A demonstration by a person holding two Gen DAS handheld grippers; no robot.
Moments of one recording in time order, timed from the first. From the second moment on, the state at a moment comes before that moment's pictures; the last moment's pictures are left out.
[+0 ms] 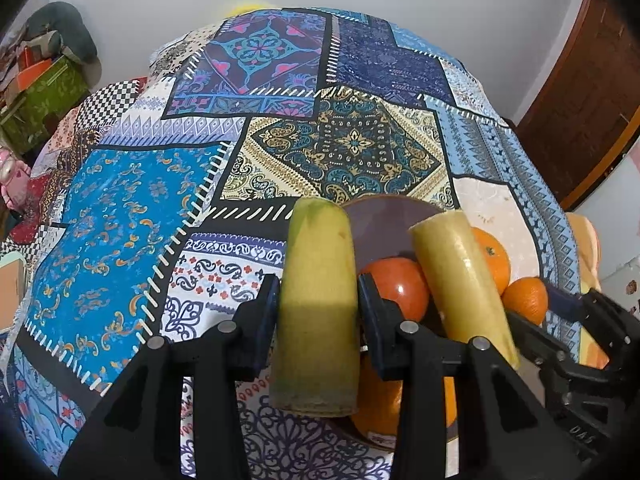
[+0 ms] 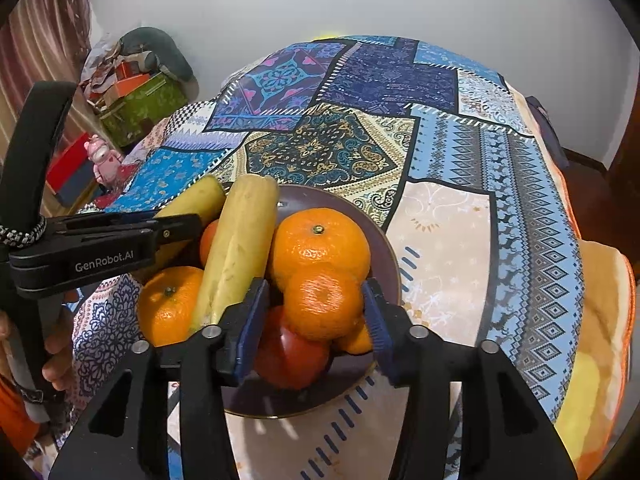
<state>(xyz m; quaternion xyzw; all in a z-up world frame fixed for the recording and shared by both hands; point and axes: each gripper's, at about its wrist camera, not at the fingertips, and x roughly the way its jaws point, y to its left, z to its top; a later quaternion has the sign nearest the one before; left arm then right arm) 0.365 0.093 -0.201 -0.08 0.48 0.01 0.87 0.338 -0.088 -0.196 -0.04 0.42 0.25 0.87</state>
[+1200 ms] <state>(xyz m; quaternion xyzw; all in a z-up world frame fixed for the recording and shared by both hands) 0.171 0.061 0.006 -0.03 0.23 0.00 0.97 0.206 -0.135 -0.032 0.01 0.22 0.25 0.94</state>
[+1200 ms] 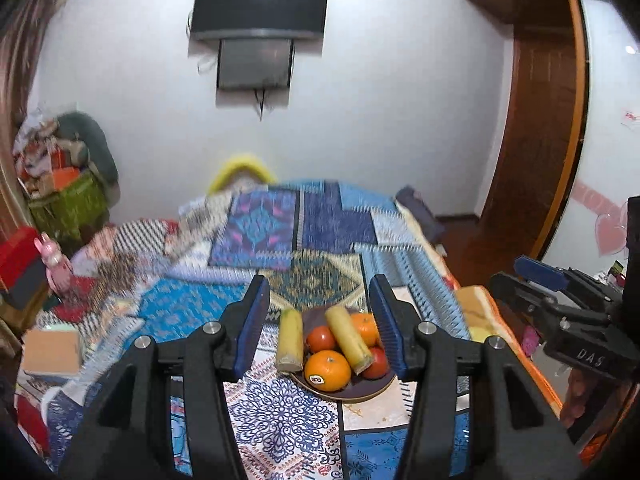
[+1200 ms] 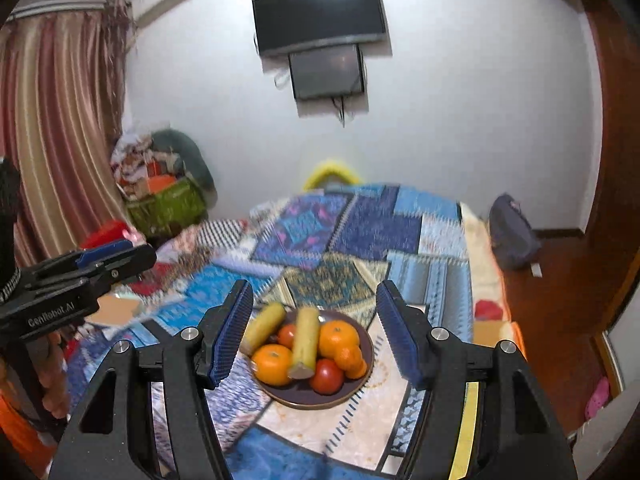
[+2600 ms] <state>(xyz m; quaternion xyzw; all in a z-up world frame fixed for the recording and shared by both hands) 0.019 0.030 0.029 -0.02 0.11 0.01 0.99 0.078 -0.151 -0.012 0.01 0.10 0.21 0.97</state>
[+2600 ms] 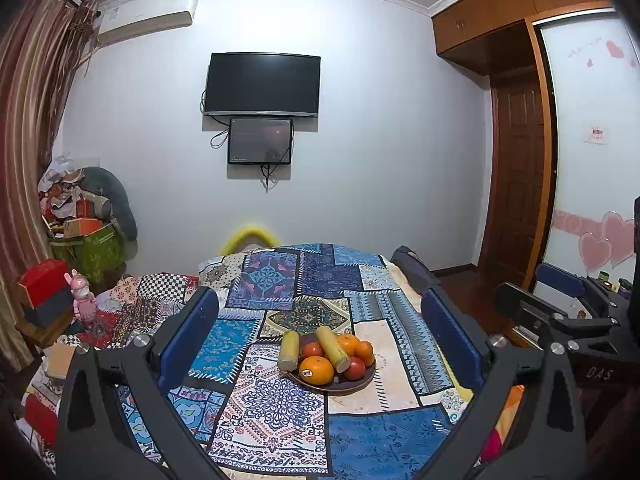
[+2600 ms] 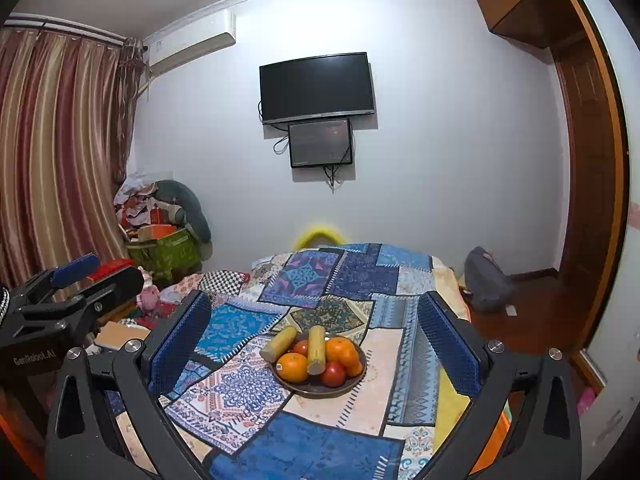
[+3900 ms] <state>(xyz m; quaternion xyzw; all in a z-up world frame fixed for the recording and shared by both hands) 0.020 0.033 0.028 -0.02 0.10 0.00 0.99 0.075 -0.150 -0.012 0.01 0.10 0.19 0.98</state>
